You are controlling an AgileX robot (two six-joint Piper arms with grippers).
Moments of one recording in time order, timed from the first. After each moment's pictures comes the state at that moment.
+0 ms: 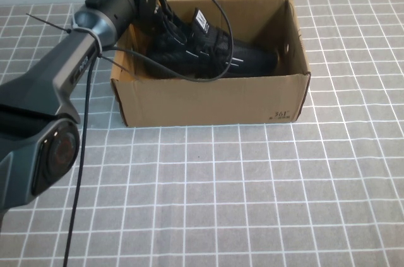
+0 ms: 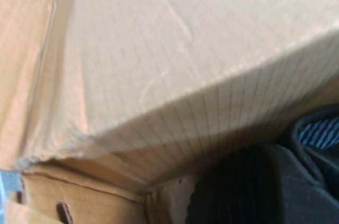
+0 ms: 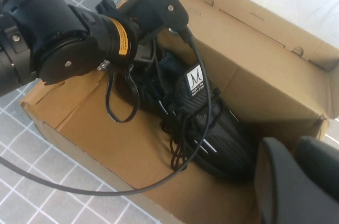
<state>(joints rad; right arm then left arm) 0.56 1.87 -2.42 -0.01 1.28 -0.06 -0.37 2.45 -2.35 0.12 0.76 0.14</state>
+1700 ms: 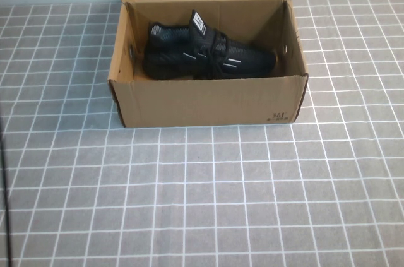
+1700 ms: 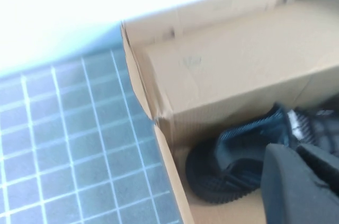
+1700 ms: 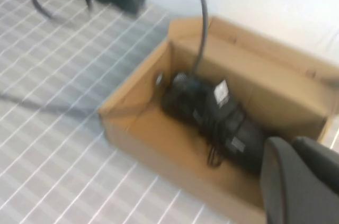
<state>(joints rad) 0.56 1.53 -2.23 0.09 1.28 0.00 -0.33 2.07 -2.58 0.06 1.26 0.09</state>
